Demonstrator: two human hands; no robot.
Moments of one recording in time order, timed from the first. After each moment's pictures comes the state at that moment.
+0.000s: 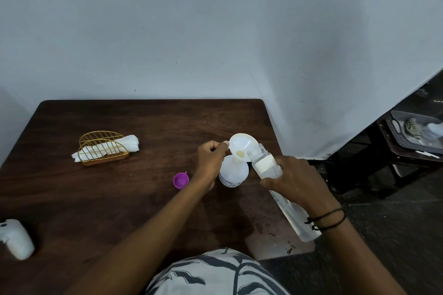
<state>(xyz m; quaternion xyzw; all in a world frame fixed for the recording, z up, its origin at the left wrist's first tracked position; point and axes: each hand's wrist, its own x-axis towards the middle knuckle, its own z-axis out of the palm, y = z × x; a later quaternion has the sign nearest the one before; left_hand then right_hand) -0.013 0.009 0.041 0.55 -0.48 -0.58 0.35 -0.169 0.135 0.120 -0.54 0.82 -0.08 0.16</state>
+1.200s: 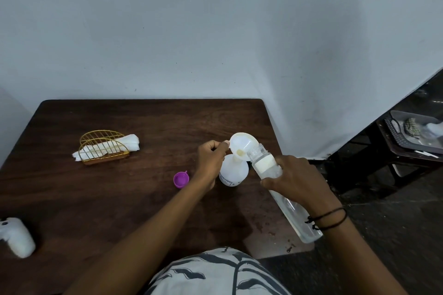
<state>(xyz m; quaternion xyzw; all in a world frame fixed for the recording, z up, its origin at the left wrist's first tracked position) -0.012 0.012 0.043 0.55 -0.48 -0.59 0.35 -0.168 0.137 0.122 -0.54 0.82 -0.07 0.15</state>
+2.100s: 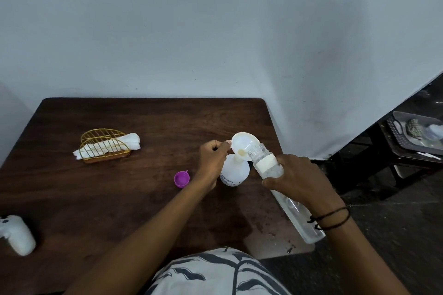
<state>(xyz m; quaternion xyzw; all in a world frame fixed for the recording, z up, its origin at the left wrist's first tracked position) -0.013 0.012 0.041 0.55 -0.47 -0.59 0.36 -0.167 0.134 0.130 -0.55 0.82 -0.06 0.15</state>
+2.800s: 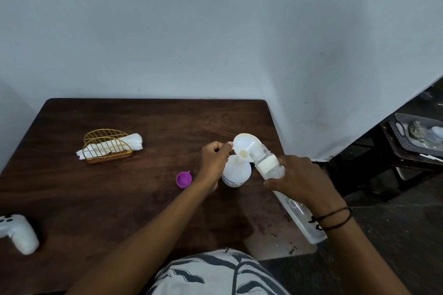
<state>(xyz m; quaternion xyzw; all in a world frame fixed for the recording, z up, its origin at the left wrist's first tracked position) -0.011 0.012 0.041 0.55 -0.47 -0.60 0.35 -0.160 0.134 0.139 -0.55 0.82 -0.04 0.14</state>
